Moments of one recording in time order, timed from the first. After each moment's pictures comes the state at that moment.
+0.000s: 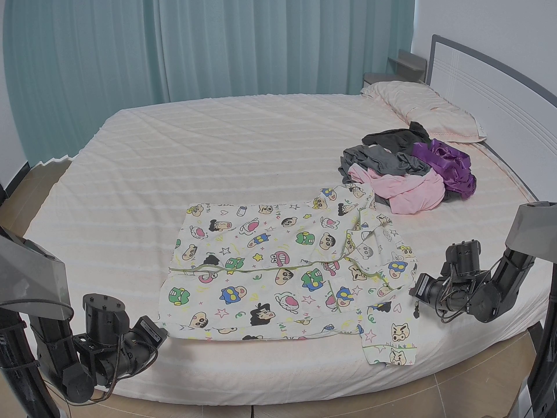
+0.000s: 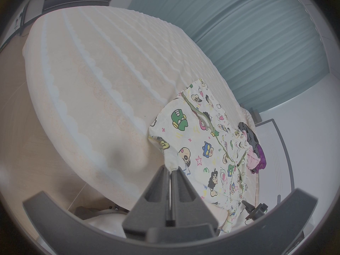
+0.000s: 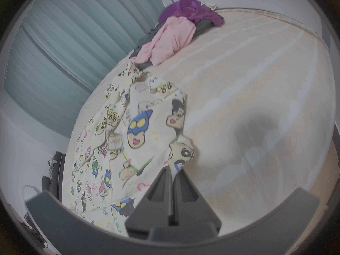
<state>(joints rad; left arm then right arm) -0.31 2.05 -0.02 -1.37 0.10 -1.09 0.15 2.20 -0.58 -0.89 0.06 0.64</state>
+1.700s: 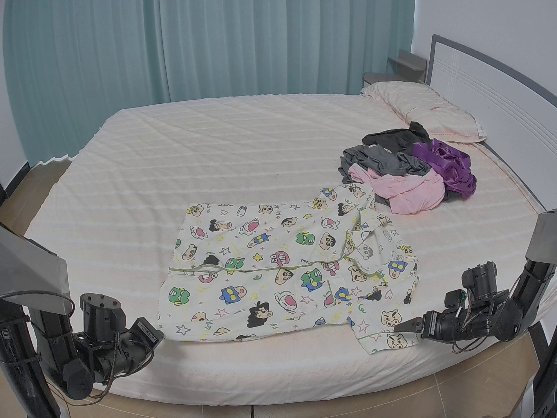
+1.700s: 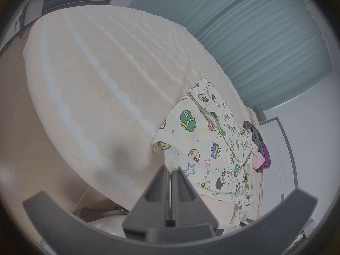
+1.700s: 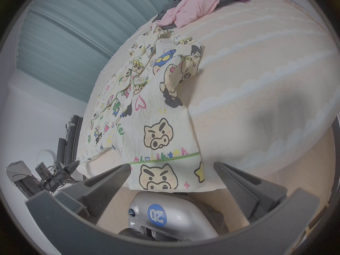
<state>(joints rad) -0.26 2.08 -0.02 -1.37 0.06 -1.04 0.13 2.07 -0.33 -0.83 0.36 0.44</state>
